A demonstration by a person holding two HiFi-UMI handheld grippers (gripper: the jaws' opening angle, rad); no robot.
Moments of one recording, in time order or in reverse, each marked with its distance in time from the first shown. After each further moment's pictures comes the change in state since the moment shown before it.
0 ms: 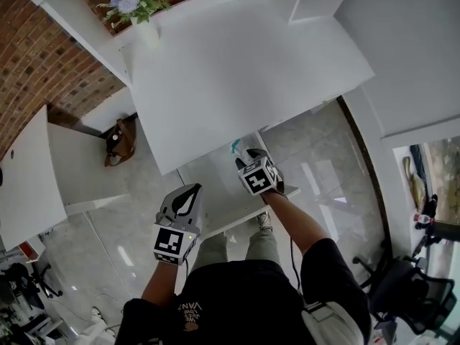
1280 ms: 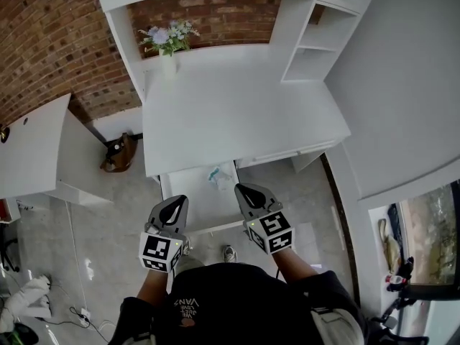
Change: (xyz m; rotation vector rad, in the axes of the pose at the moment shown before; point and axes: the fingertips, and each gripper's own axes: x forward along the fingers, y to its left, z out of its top) left arm -0.039 -0.099 0.066 -0.039 -0.154 0.275; right arm -0.296 0.010 0.054 -0.119 -0.580 0.162
